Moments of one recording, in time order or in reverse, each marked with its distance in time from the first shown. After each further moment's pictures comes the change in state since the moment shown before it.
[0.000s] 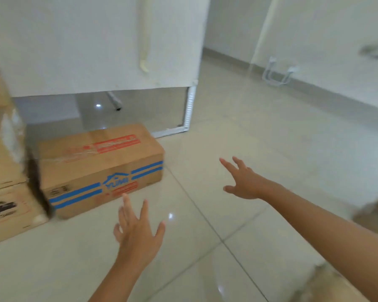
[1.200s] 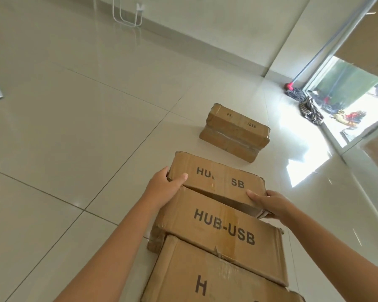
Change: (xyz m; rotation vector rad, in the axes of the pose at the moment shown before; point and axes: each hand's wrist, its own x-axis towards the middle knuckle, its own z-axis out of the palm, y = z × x) left_hand -0.111 0.269 0.132 -0.519 -0.791 0.481; right_hand -0.331 0.265 0.132 0.997 0.258 1.217
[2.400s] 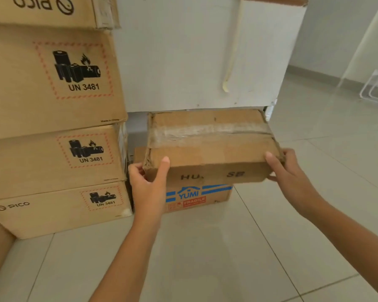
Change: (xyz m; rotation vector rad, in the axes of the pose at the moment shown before) left_hand -0.234 -0.101 -0.340 -0.551 1.575 0.098; right_hand -0.239 -0.355 0.318 0.214 -0.727 -1.283
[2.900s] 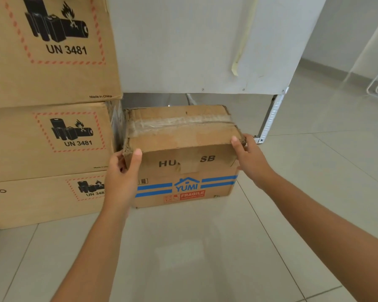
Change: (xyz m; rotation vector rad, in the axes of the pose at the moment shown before) left_hand 0.064 -0.047 -0.036 0.085 -0.014 -0.041; right_hand 0.076 0.033 0.084 -0.066 -0.058 0.040
